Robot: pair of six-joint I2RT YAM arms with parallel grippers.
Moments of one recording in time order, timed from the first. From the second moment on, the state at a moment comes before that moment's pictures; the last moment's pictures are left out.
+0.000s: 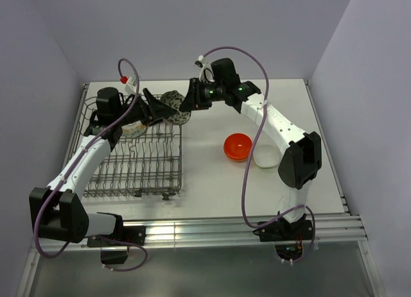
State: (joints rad) left arm -0.18 1.31 1.05 0.02 0.83 -0.86; right arm 0.55 1.85 1.81 -0.51 -0.58 0.48
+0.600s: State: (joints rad) left arm 0.06 1.35 1.16 -0.23 0.69 -0.61; right arm 0.55 1.81 1.59 -0.39 -0.59 0.59
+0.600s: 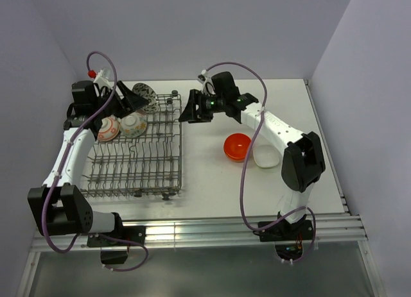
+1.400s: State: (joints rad) left arm 0.07 1.41 1.21 -0.33 0.58 -0.36; right arm 0.66 1.95 1.37 -0.25 -0.60 0.76
